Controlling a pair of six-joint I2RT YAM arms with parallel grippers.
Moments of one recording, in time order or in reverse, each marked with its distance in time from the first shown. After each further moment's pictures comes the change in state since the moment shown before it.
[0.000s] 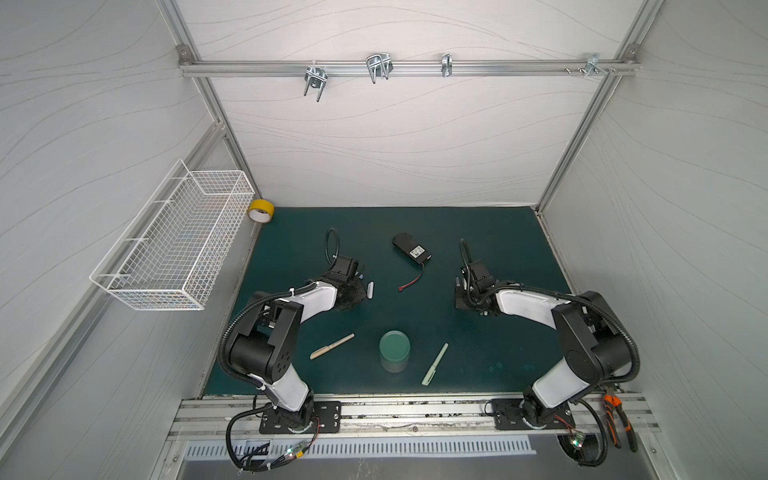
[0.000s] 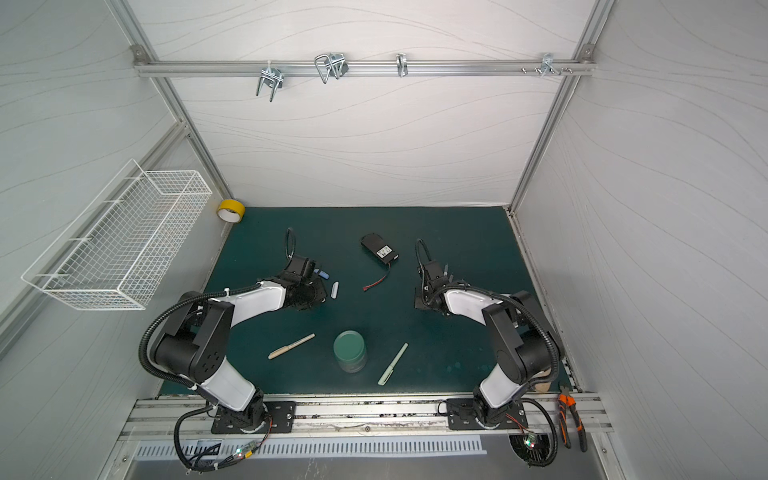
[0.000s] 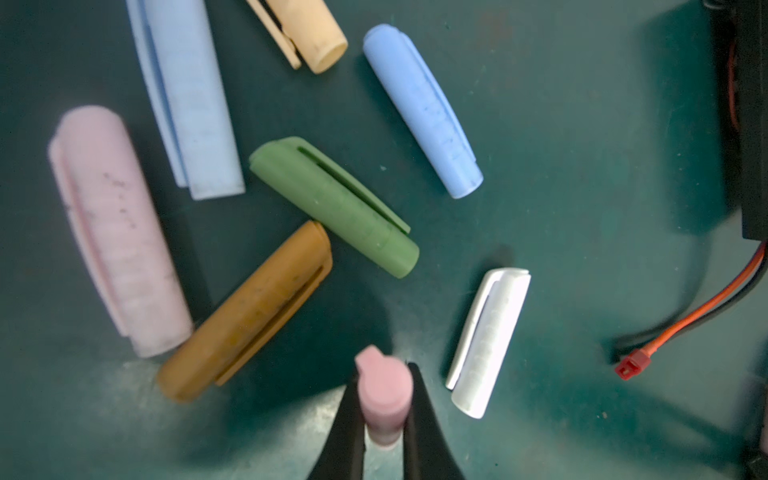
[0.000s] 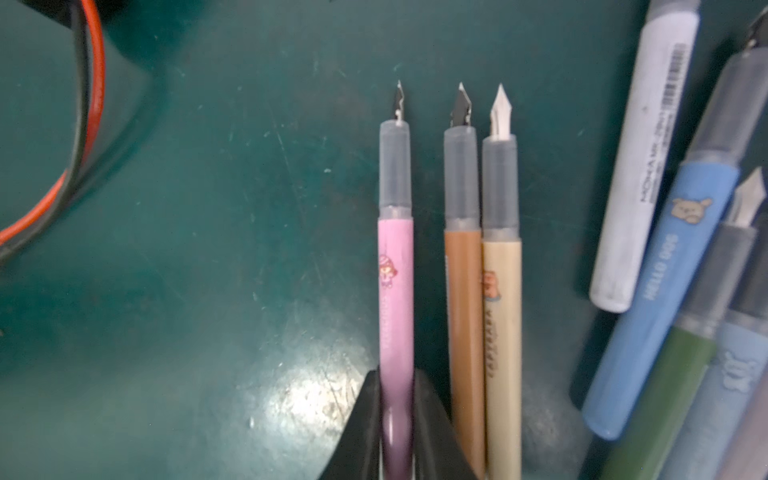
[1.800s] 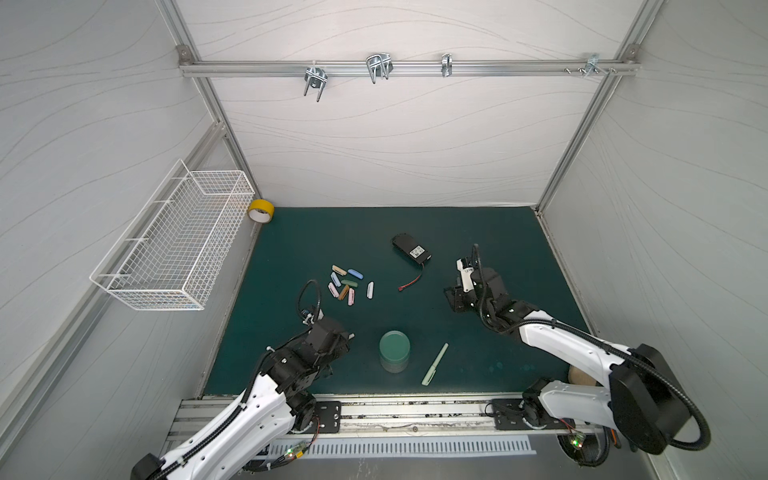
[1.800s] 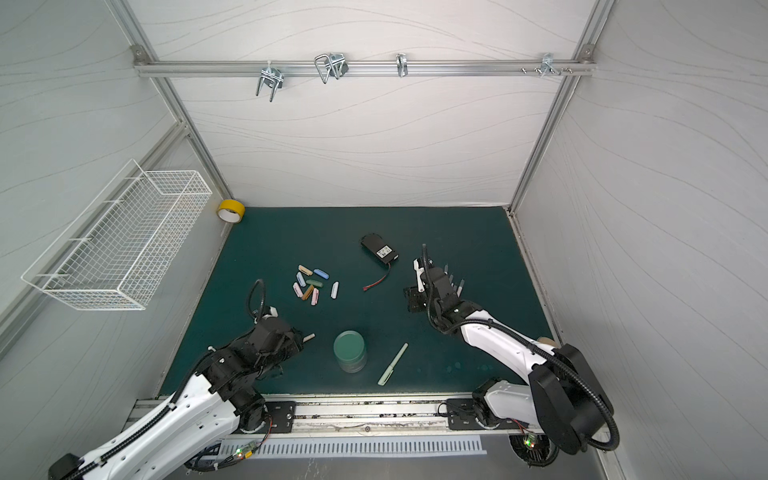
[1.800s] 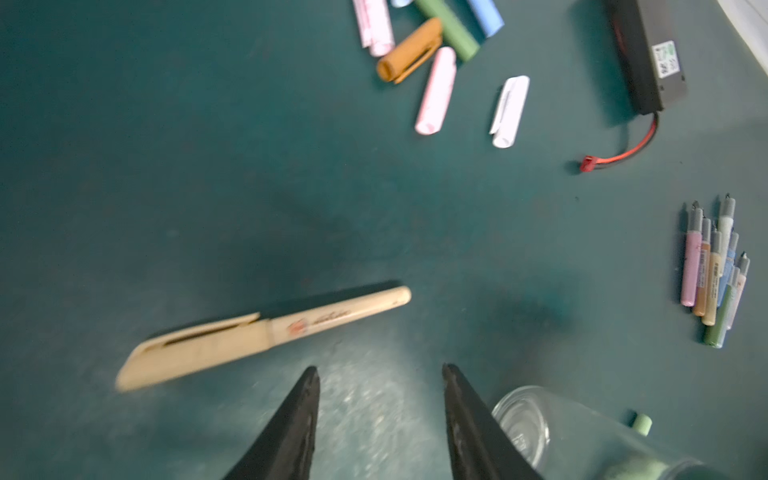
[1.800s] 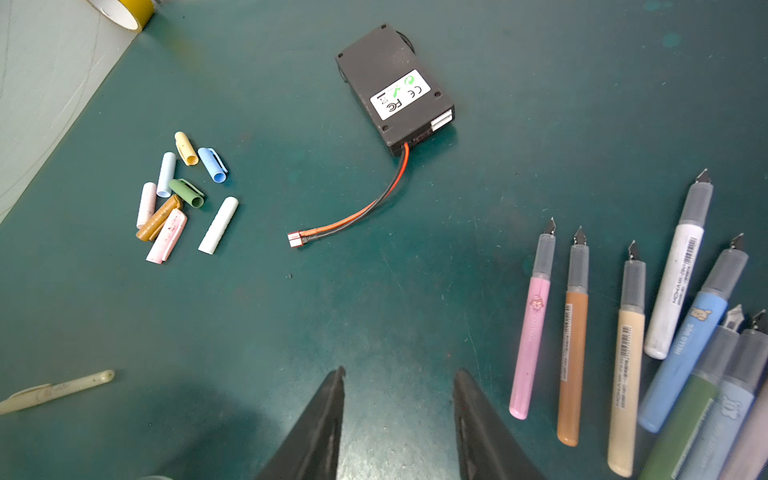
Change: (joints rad) left arm -0.326 -1.100 -0.451 -0.528 -0.275 -0.316; right arm 0.134 -0.382 -0.163 0.191 -0.041 -0.122
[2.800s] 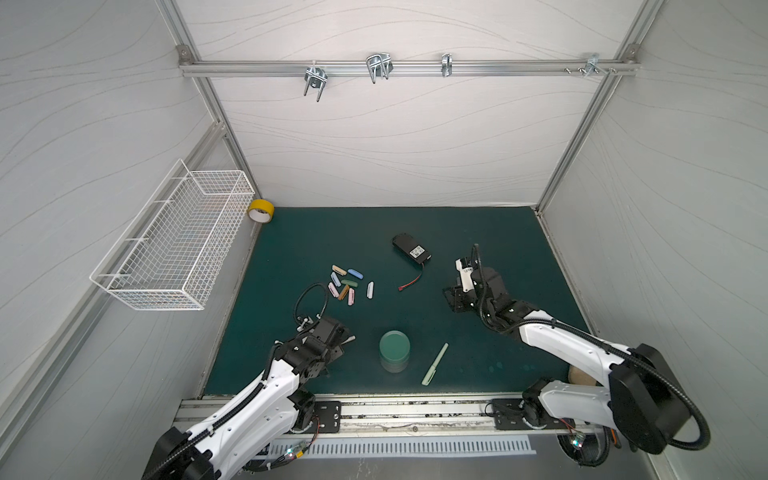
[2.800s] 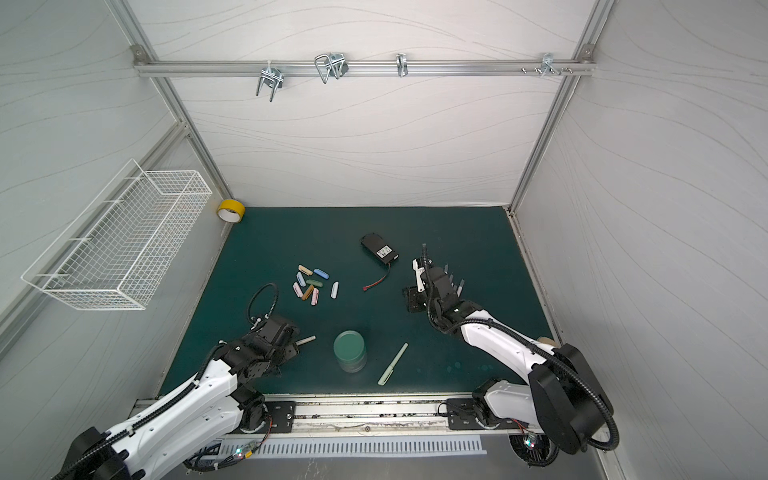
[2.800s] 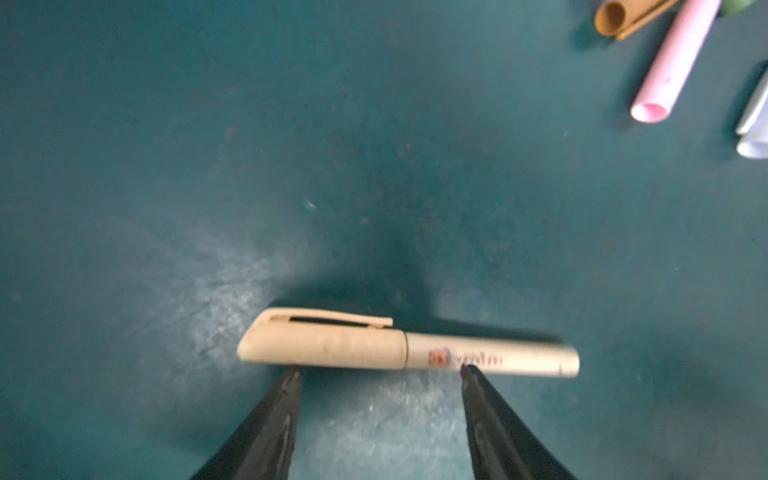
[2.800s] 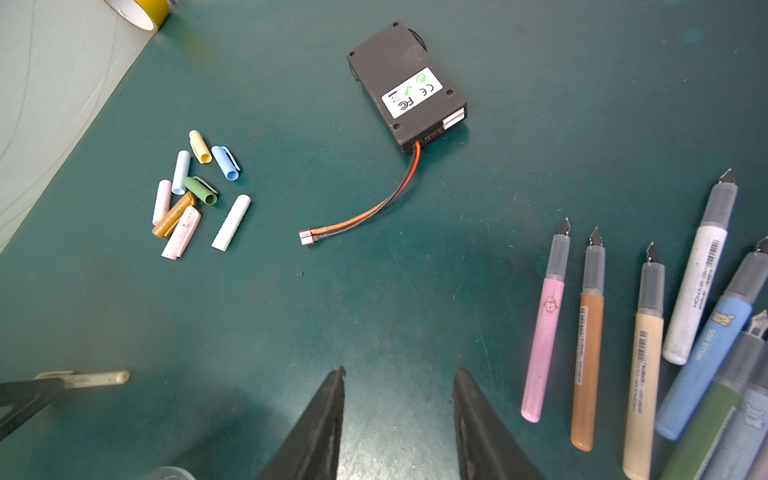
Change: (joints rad) left arm 0.117 0.248 -0.043 0.051 -0.021 -0.018; right arm -0.005 -0.002 0.000 0.007 -0.030 0.003
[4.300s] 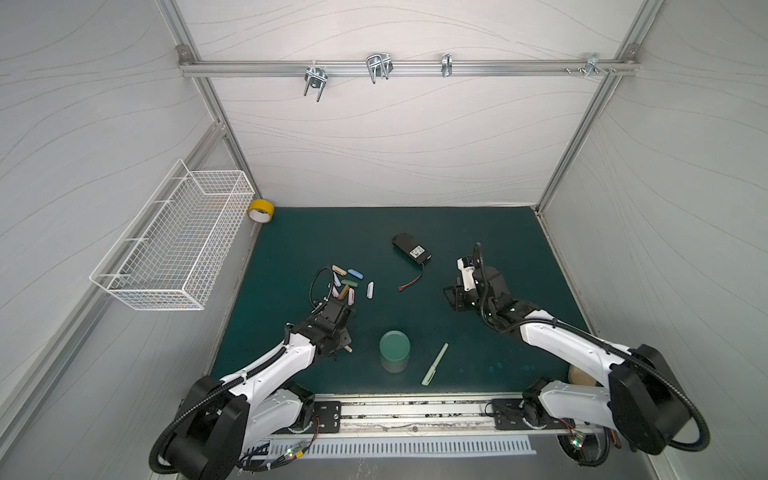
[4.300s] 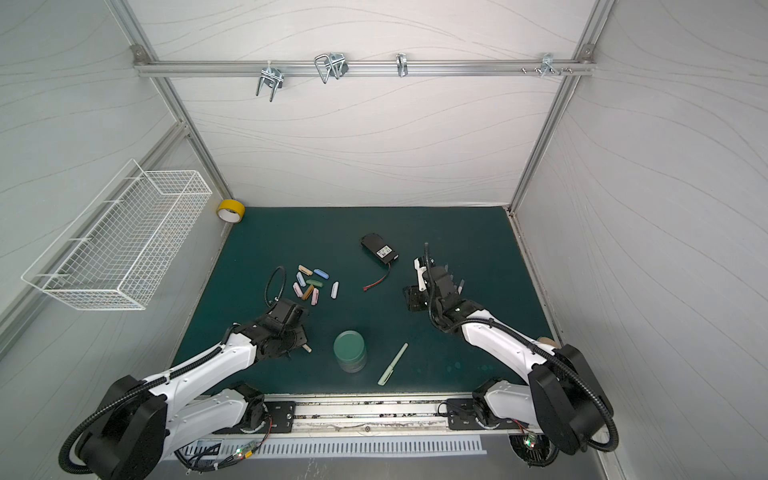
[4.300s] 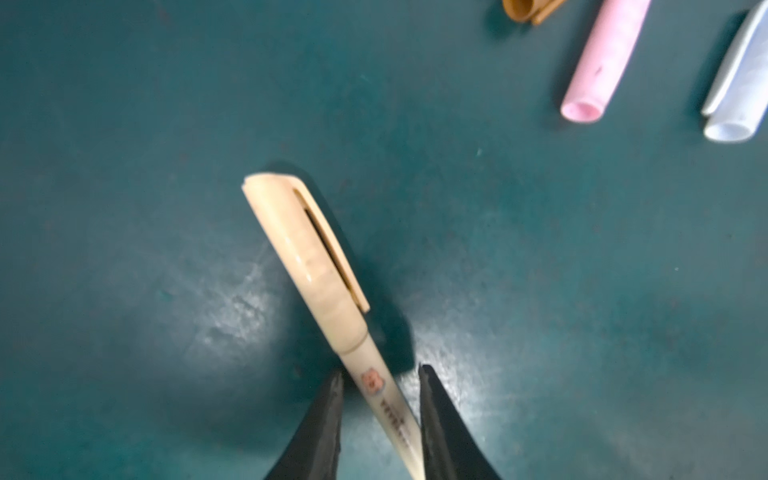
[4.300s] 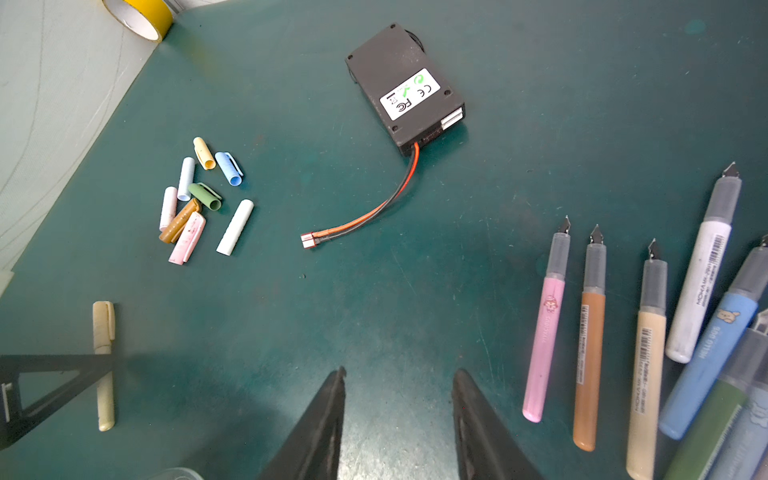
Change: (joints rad) left arm 0.048 0.286 0.099 0.177 0.096 0.180; right arm -0.020 -0.001 0.000 0.002 -0.026 0.016
